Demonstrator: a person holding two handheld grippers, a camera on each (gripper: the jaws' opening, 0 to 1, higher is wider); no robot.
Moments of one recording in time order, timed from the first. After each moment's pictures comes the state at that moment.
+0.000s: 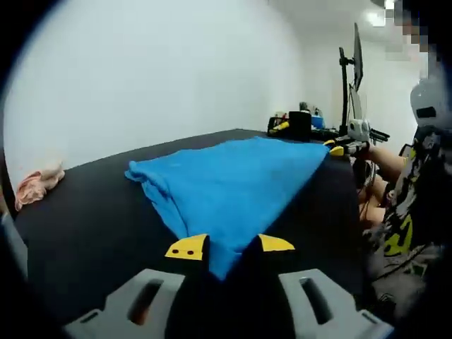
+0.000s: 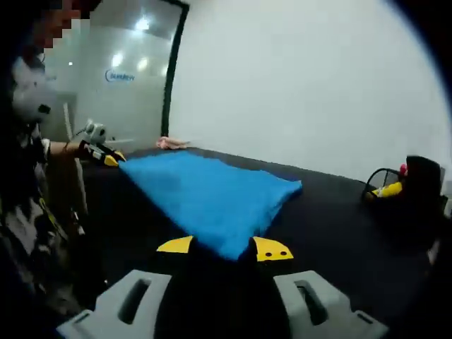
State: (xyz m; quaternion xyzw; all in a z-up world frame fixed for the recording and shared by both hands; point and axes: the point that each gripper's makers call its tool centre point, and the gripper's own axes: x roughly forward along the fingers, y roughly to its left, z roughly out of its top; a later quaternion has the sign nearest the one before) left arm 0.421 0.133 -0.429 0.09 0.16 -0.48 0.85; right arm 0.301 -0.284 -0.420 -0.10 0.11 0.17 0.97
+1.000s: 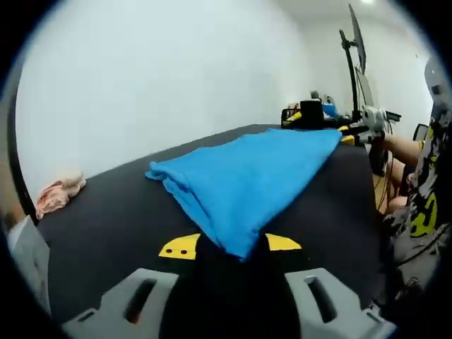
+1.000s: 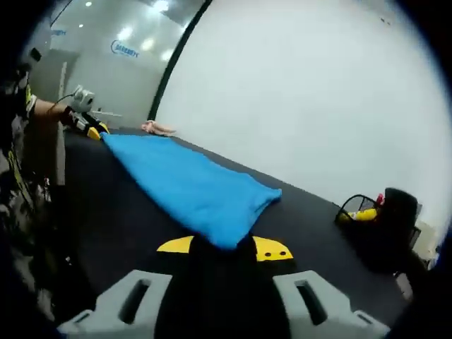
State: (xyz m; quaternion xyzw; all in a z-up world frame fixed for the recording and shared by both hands) left arm 0.417 0.148 -0.433 0.10 0.15 -0.44 0.88; right arm 0.304 -0.302 -0.413 -0.23 0.06 0.10 0.97
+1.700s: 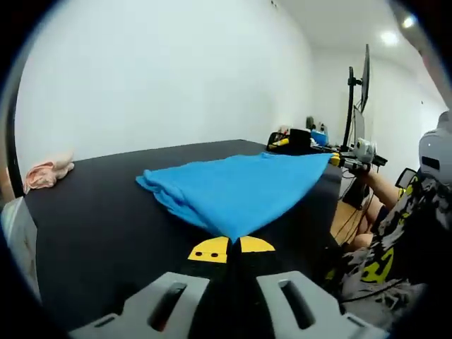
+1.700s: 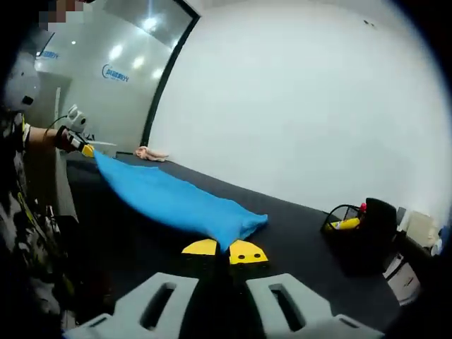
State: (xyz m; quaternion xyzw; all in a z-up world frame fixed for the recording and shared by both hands) left arm 0.367 0.145 -0.385 0.02 0.18 -0.47 0.86; right arm 0.259 -0.313 -0.362 -0.13 0.04 0.11 0.99
